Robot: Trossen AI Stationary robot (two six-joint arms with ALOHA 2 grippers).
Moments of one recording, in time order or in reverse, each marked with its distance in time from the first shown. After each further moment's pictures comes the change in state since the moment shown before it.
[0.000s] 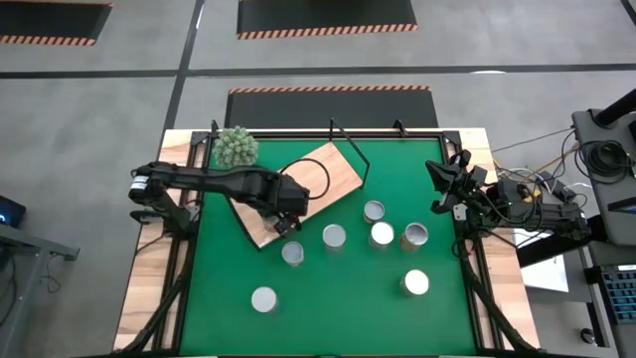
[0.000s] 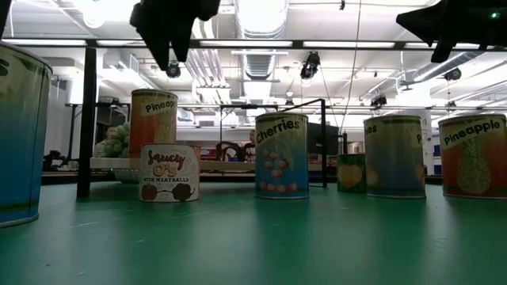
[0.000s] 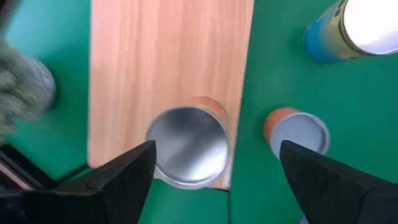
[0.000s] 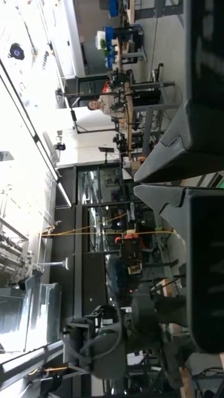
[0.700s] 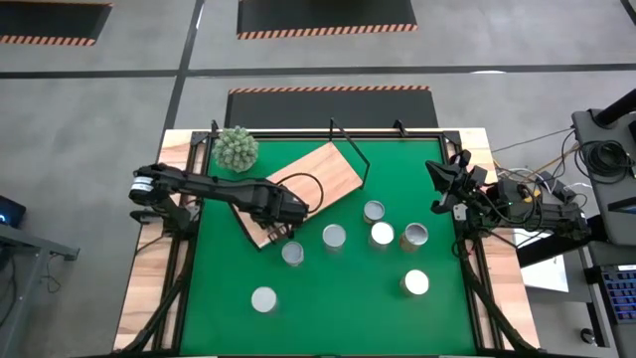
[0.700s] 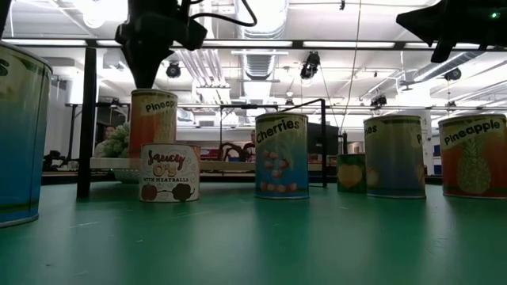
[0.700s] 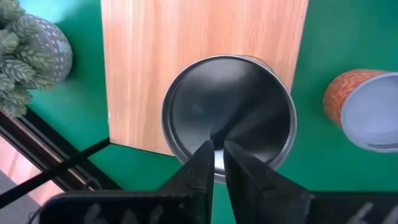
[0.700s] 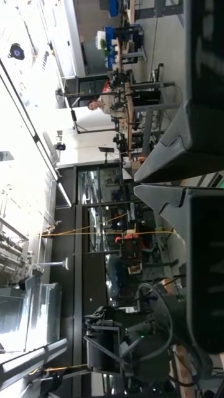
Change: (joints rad) left arm -0.015 0.002 -0.192 -0.003 -0.008 -0.015; right arm 0.000 0.000 0.000 0.000 0.000 -0.001
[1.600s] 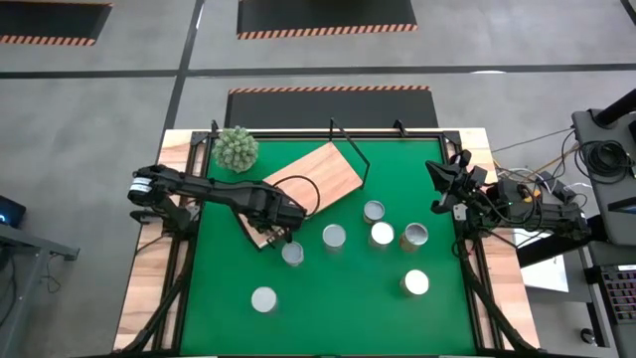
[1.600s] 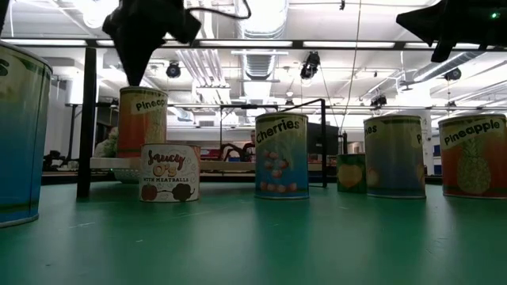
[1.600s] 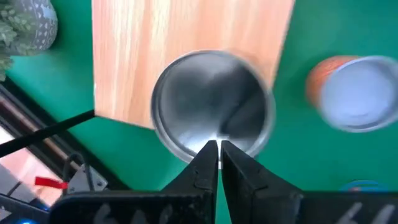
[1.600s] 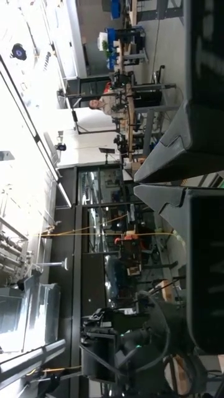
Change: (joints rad) left arm -0.039 -0.006 0.043 -0.052 0.062 -0.114; right arm 0.000 0.000 0.000 0.000 0.000 -0.013
